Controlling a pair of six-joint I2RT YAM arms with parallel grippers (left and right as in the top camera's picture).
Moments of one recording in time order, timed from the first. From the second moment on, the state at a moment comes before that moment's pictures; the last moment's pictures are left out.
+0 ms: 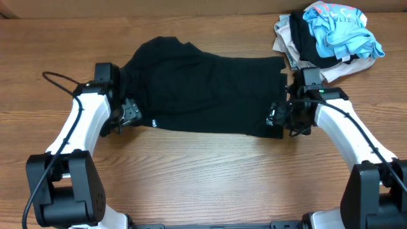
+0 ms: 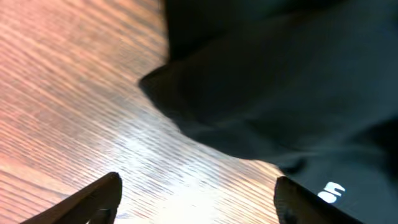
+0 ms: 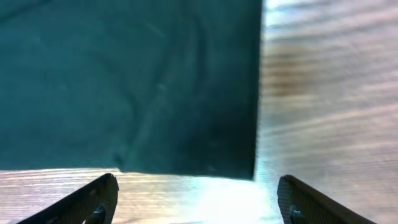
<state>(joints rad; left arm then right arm) 0.06 1.73 1.16 -0.88 -0.09 -0.48 0.10 1.64 1.08 -0.85 -0.17 0.34</state>
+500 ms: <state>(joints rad) 0.11 1.77 1.07 -0.60 -0.09 -0.47 0.15 1.63 0.95 -0.73 -0.08 0.38</state>
